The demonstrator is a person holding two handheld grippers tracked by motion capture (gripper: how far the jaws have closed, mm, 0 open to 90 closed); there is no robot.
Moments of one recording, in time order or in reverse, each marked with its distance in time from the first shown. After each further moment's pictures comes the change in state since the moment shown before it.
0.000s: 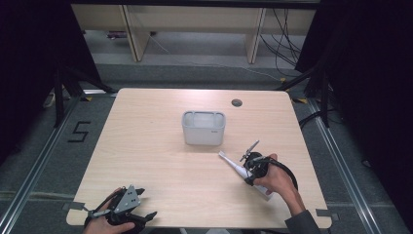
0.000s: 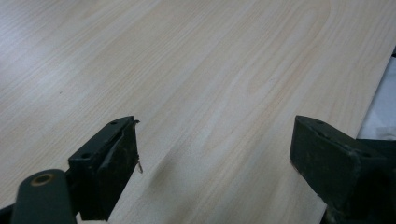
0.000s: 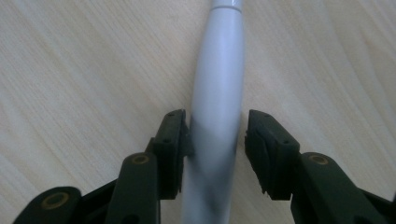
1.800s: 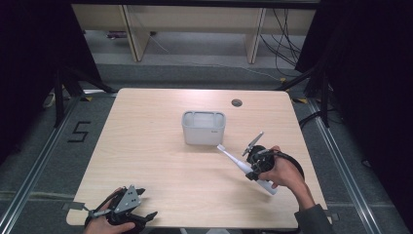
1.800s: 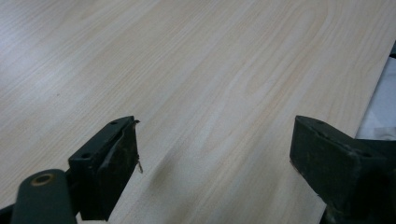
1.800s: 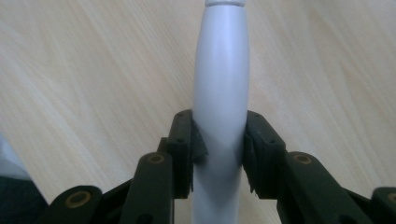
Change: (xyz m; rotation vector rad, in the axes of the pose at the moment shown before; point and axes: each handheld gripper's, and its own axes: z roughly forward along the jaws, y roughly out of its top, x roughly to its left) left arm 0.000 0.000 0.000 -0.003 -0.005 0.001; right arm -0.003 0.005 -0.043 -0.046 0.066 -0.078
